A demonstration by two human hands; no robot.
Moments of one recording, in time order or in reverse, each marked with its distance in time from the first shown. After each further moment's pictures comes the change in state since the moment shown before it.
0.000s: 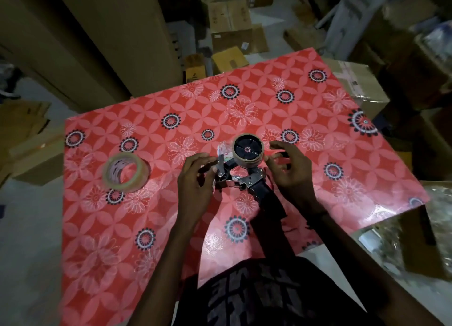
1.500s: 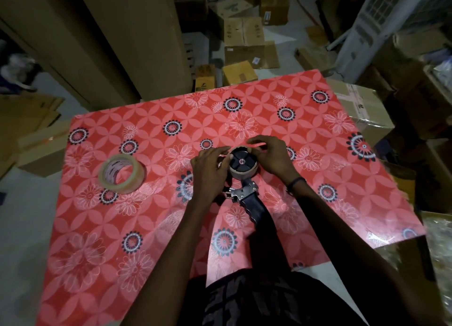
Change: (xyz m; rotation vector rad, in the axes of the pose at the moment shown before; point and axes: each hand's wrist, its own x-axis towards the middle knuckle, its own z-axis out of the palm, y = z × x) left_hand 0.057 -0.001 0.068 0.242 -0.038 -0.034; right_hand 0.103 -0.002 0.023 -0.197 -0.354 0.104
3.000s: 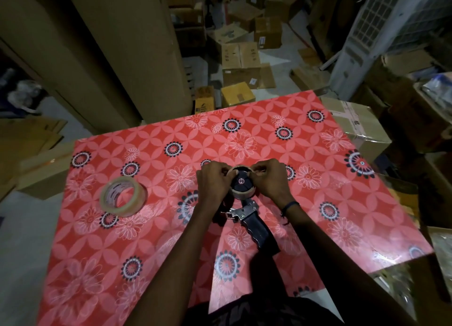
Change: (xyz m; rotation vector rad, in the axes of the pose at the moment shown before) left_hand 0.032 0.024 0.001 0.080 -0.052 -0.094; right_hand -0.005 0.004 0.018 -0.035 0.159 0.099
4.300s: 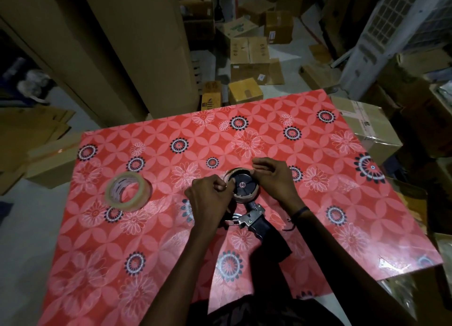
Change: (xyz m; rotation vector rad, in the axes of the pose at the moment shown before) left_hand -0.045 -0.016 -0.017 -0.077 0.172 -0.127; right_hand -0.008 -0.007 -0.006 0.365 -0.123 0.078
